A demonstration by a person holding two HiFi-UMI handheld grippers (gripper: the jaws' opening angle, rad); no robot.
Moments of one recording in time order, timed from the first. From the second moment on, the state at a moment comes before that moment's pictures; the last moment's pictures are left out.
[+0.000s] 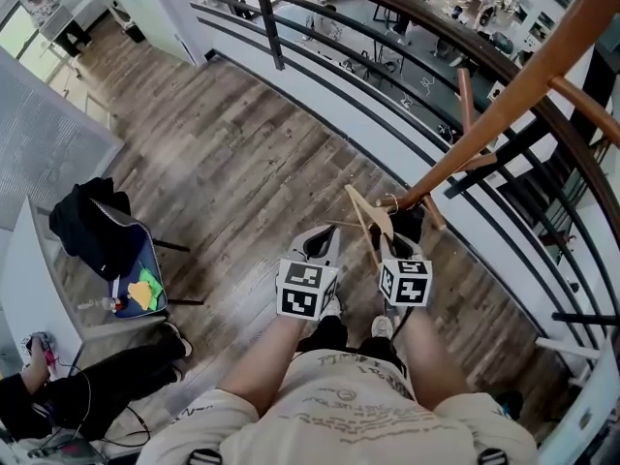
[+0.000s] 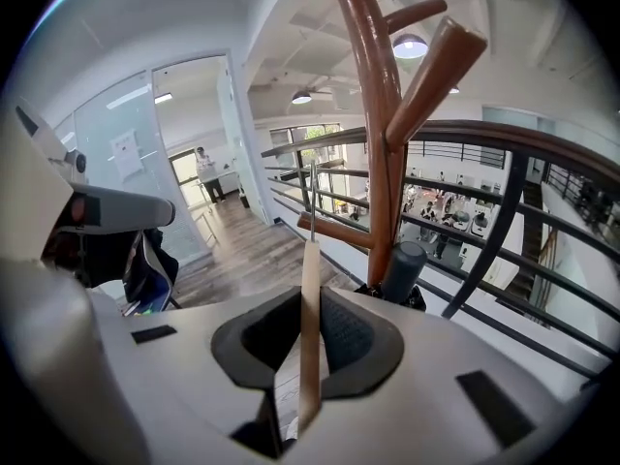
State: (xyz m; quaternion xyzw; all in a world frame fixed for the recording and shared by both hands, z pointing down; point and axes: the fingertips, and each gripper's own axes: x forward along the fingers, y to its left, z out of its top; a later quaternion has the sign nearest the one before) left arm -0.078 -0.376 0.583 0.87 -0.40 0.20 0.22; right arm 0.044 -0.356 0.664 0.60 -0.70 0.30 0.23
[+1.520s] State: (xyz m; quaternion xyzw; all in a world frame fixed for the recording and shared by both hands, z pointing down) left arm -0.094 -0.366 0.625 0.86 -0.39 0.25 0.23; right arm 0.074 -0.371 0.743 0.64 -0.64 0.37 0.22
